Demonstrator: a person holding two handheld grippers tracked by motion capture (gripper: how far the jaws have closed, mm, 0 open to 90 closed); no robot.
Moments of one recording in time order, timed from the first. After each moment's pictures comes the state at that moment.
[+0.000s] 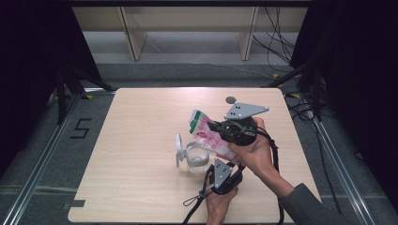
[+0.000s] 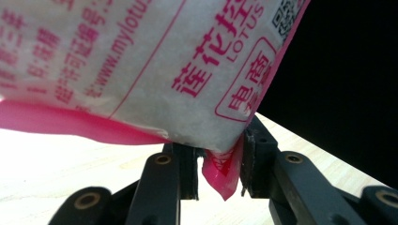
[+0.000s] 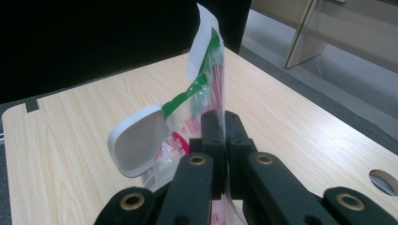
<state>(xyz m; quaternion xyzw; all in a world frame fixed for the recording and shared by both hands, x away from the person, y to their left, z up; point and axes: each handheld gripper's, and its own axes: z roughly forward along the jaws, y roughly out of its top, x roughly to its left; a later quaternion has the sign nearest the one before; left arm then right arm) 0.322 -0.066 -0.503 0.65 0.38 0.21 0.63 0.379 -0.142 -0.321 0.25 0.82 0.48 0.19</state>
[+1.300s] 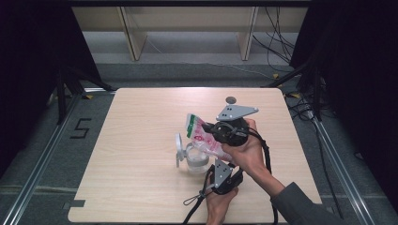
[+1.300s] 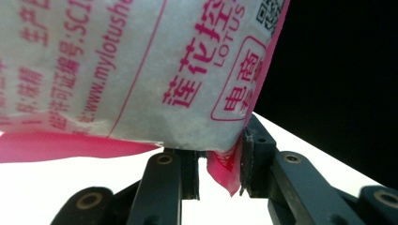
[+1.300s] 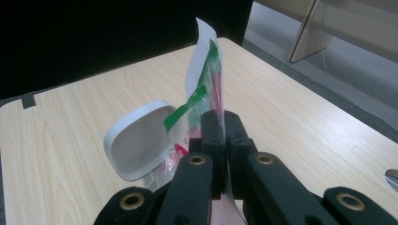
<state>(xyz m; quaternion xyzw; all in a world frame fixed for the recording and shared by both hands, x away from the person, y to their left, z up) 0.323 -0.066 -0.505 0.65 0.38 0.20 0.63 0.386 -0.127 -0.334 0.26 0.82 0.48 0.18</state>
